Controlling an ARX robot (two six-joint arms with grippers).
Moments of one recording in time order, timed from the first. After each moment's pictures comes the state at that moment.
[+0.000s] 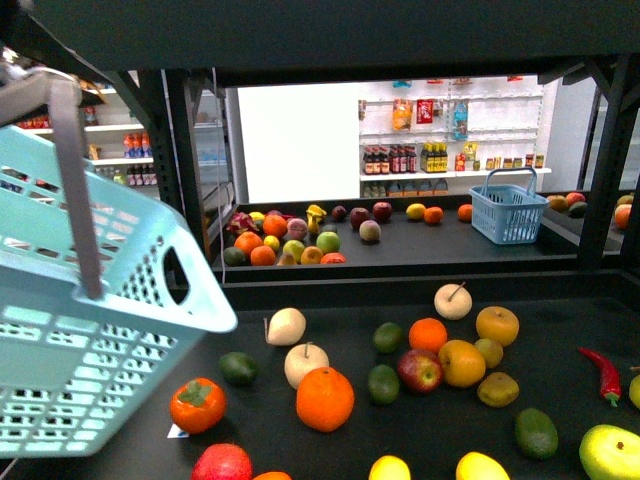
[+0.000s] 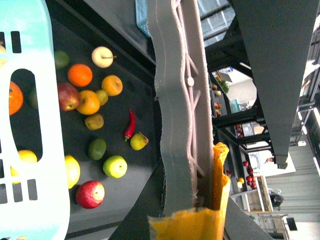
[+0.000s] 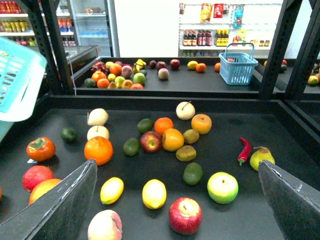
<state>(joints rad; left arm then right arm) -0.22 1.61 1.23 0.15 0.49 -0.94 0.00 0.00 0.02 0.00 0.00 0.00</state>
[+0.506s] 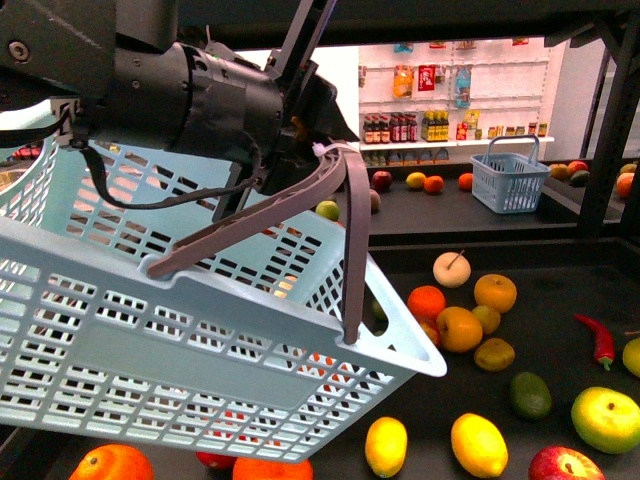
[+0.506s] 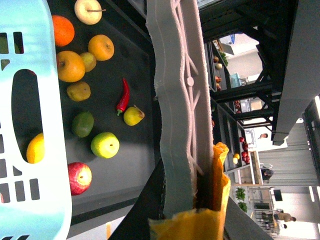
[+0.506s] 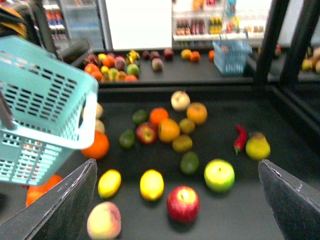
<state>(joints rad) -0.39 1.86 1.35 0.25 0.43 -0.99 0.00 0.03 0.03 -0.03 0.04 0.03</state>
